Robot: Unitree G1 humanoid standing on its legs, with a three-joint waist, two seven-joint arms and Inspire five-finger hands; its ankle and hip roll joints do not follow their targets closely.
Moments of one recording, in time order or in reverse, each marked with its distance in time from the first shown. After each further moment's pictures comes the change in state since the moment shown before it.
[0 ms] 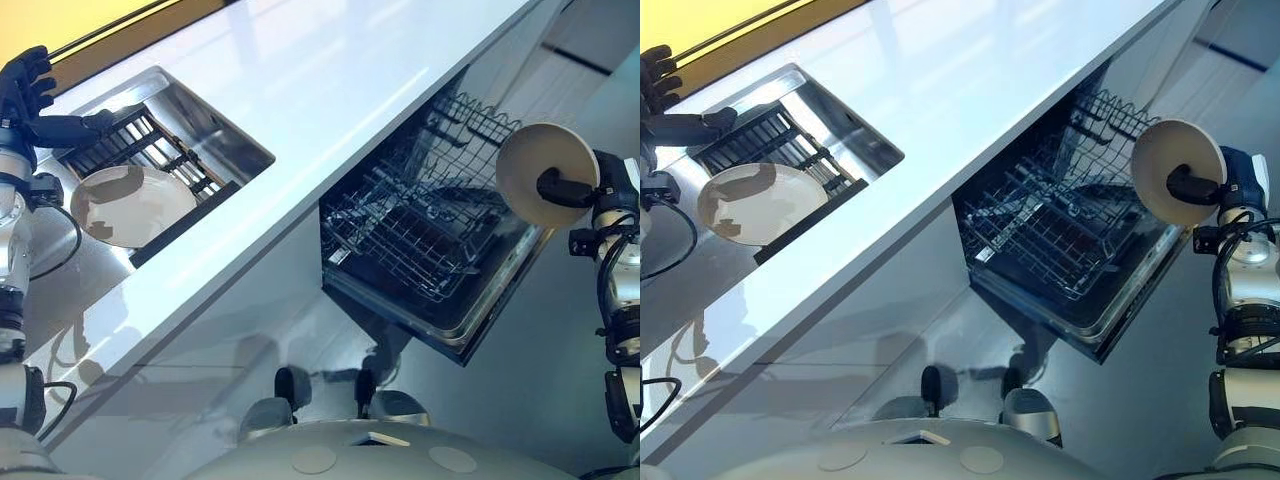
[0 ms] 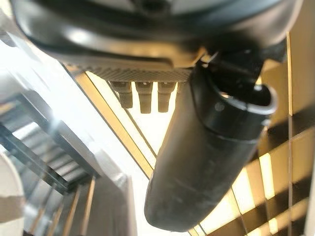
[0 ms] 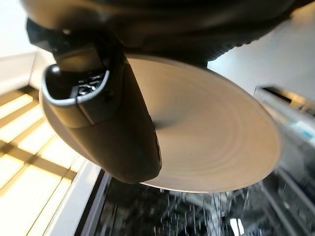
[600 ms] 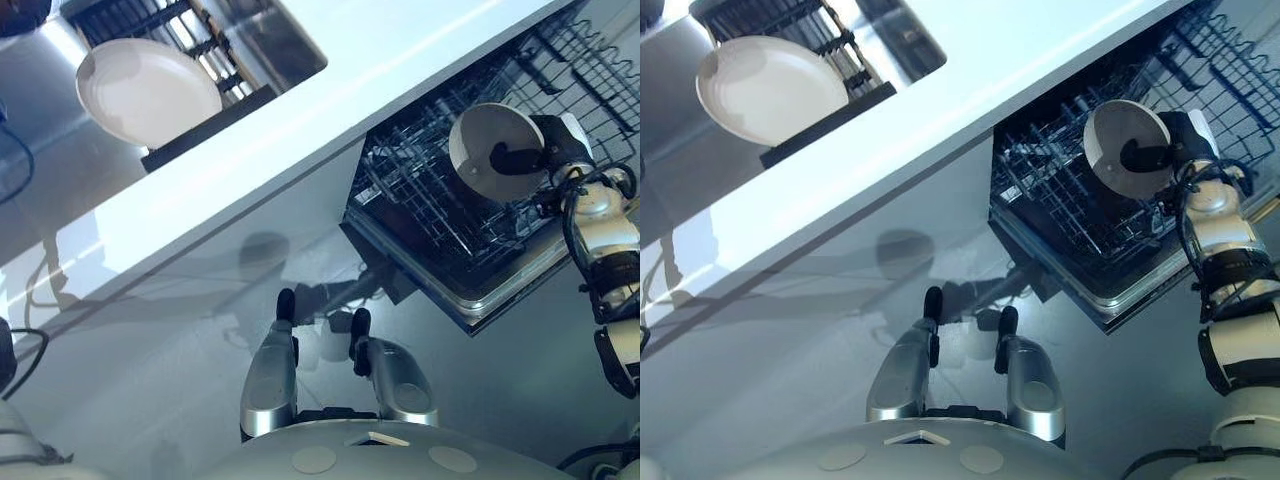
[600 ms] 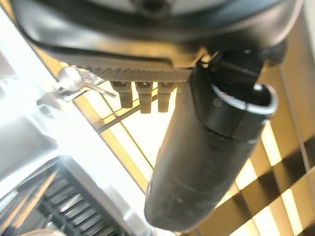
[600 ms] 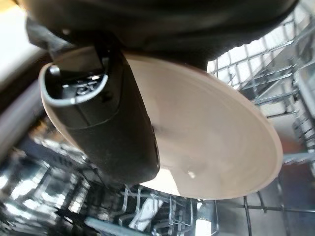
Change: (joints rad) left arm -0.429 0.143 -0.208 0.028 -0.078 -0.106 0.096; right arm -0.358 0.020 0.370 0.080 -0.059 0.162 -0.092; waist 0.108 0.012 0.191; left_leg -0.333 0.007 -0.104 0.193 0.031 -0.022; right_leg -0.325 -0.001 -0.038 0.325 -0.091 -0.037
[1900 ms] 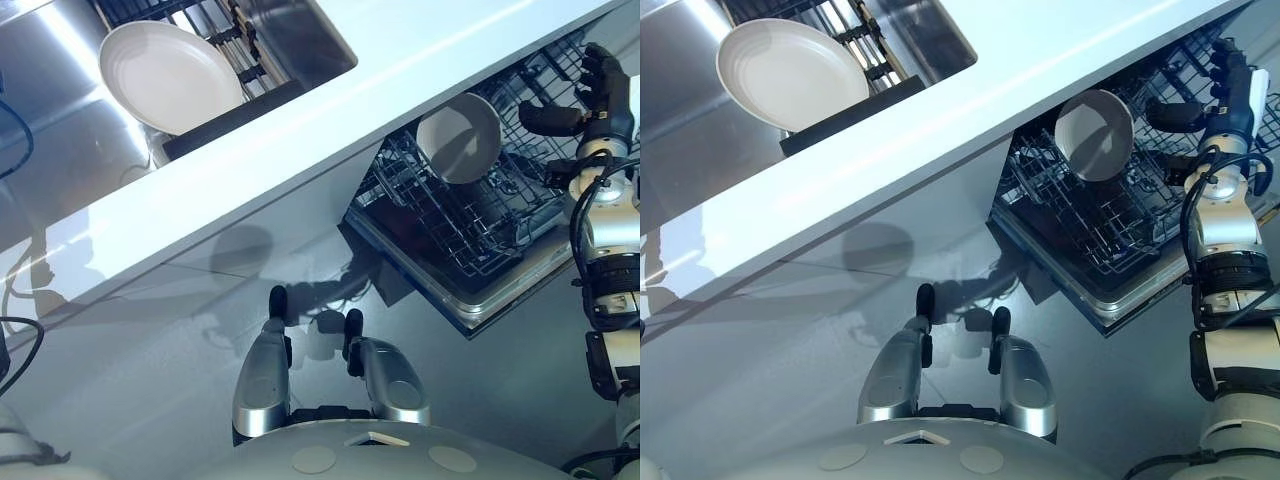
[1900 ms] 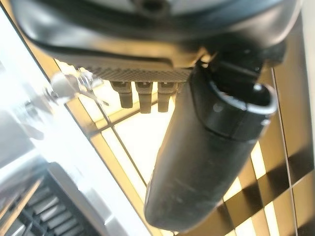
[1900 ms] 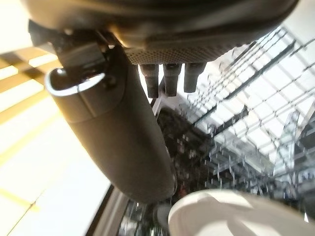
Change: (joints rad) left arm 0.112 0.000 0.099 -0.160 0.006 0.139 -0.031; right arm 0.153 0.047 -0.362 -0.306 0.066 0.022 -0.197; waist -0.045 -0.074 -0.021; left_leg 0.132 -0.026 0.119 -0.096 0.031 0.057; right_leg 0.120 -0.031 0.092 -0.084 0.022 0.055
